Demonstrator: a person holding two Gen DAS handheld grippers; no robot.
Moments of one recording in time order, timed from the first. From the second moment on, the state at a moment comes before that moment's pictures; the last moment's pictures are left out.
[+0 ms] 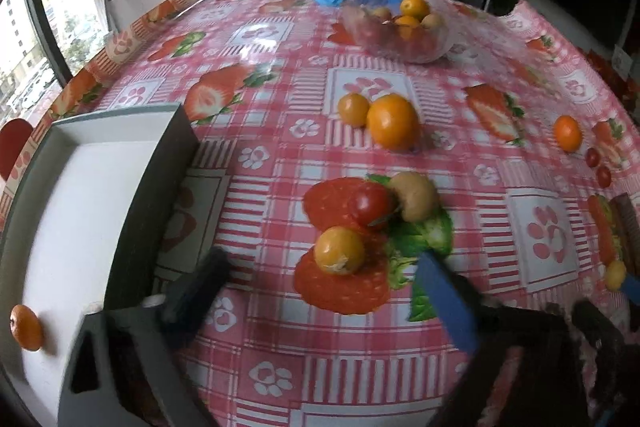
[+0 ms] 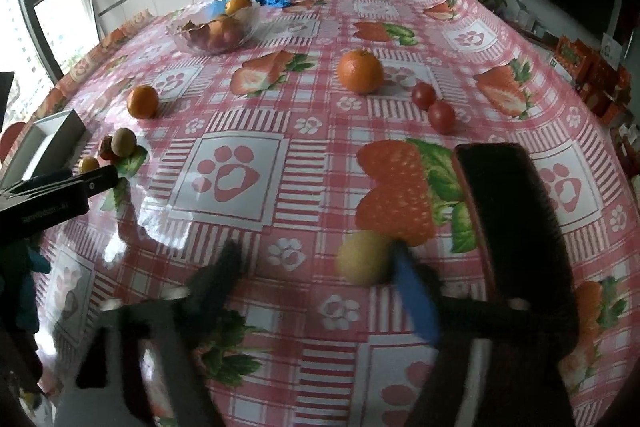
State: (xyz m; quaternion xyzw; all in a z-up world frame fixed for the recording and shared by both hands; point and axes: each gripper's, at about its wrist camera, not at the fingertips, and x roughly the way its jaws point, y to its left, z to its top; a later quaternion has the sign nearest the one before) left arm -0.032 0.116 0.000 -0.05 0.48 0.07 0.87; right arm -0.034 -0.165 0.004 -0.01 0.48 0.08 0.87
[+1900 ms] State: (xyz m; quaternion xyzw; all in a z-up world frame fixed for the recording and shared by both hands) left arm -0.137 0.232 0.082 -0.13 0.39 0.08 0.91; right arm -0.038 0.012 0.082 0.04 0.48 0.34 0.81
